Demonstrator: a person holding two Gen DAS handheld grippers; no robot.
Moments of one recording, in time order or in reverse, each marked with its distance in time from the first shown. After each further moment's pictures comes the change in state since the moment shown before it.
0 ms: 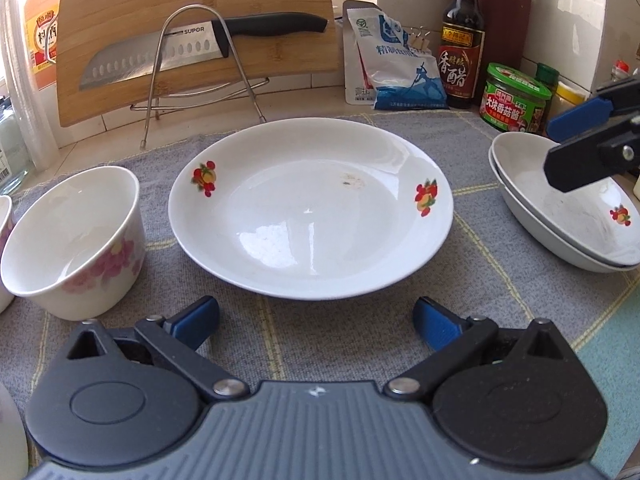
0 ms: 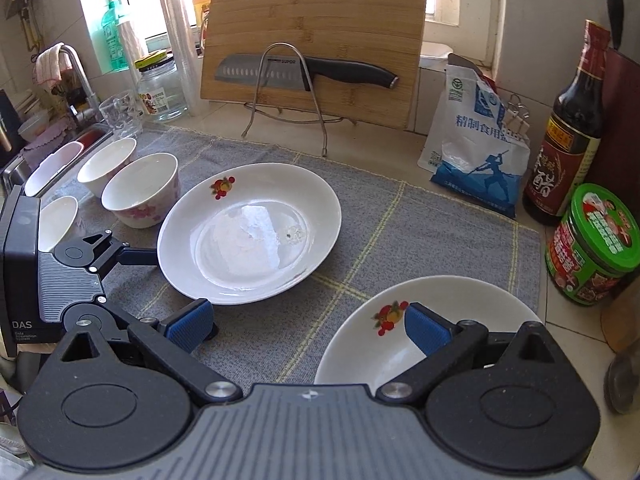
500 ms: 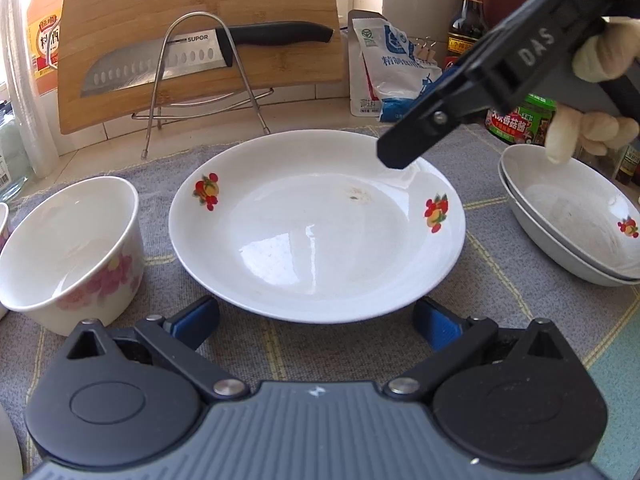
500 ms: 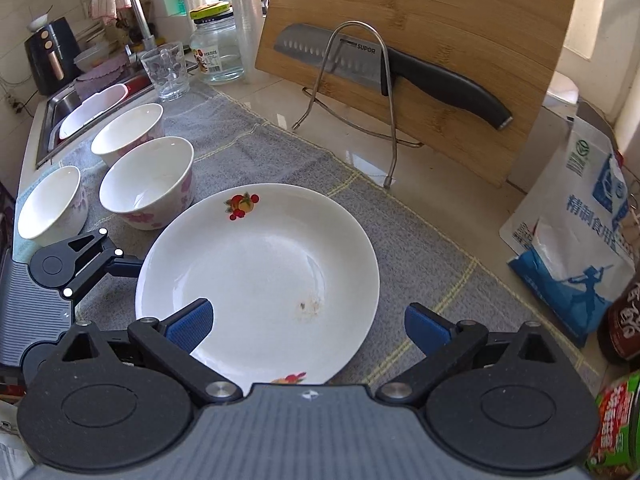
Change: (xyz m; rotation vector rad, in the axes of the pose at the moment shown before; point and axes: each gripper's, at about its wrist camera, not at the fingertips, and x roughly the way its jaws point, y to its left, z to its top) left arm 0.007 0.003 0.004 -0.007 -0.035 0.003; right arm 0.092 -0.007 0.079 -0.247 0.130 0.172
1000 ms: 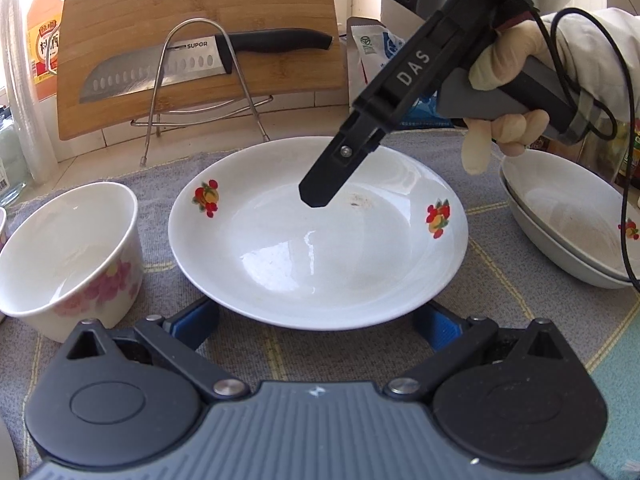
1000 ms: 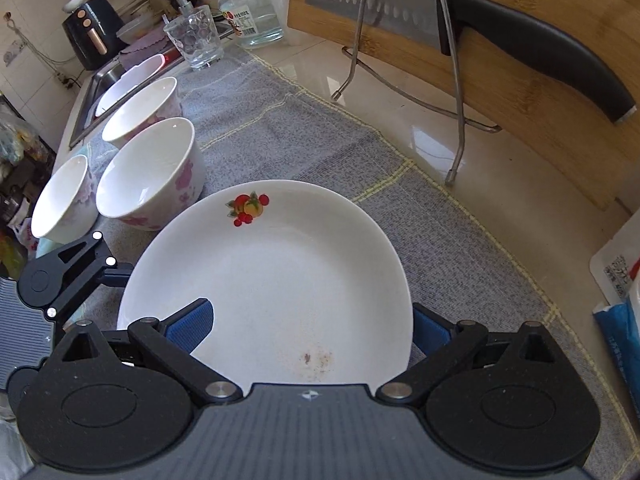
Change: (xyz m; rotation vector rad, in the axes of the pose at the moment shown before) left arm -0.002 0.000 -0.002 0.006 -0.033 -0.005; right arm 0.063 -0.028 0.033 -0.020 0.117 0.256
